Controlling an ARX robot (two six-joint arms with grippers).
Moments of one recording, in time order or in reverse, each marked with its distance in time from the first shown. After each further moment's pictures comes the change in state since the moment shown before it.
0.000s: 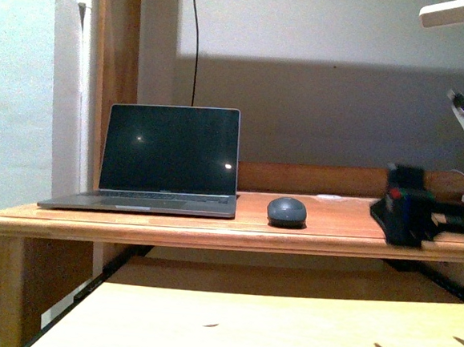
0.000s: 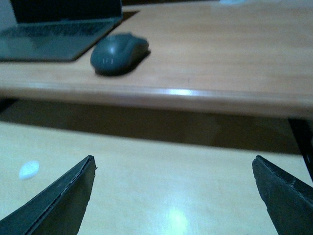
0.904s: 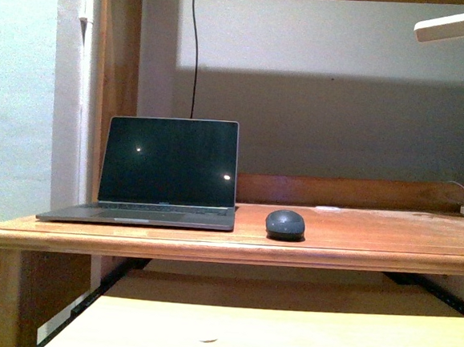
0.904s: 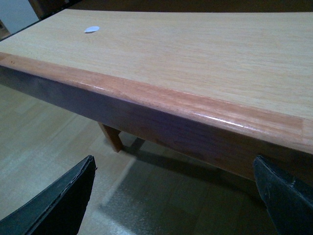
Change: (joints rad) left arm 0.000 0.000 0.000 0.000 0.000 0.000; right arm -0.315 -0.260 -0.452 0.006 -0.583 -0.138
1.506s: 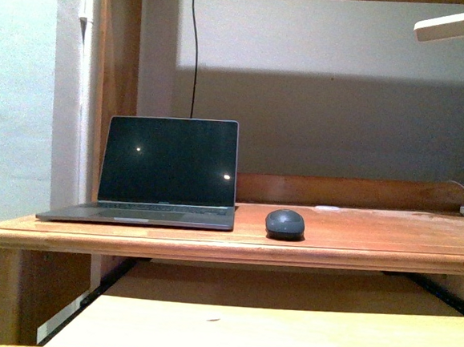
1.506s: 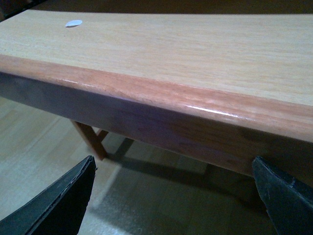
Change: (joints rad) left arm 0.000 0.000 0.000 0.000 0.000 0.000; right arm 0.225 0.326 0.163 0.225 0.344 0.083
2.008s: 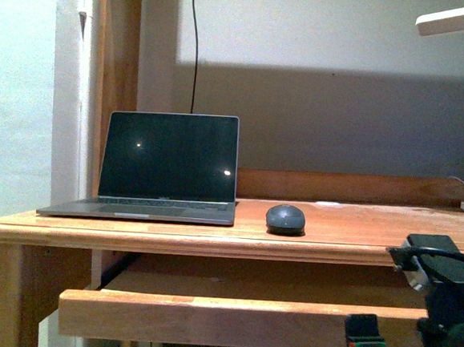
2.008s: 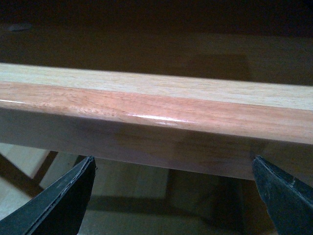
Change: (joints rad) left arm 0.000 0.000 0.000 0.000 0.000 0.000; right arm 0.179 0.421 0.479 -0.086 0.522 0.024
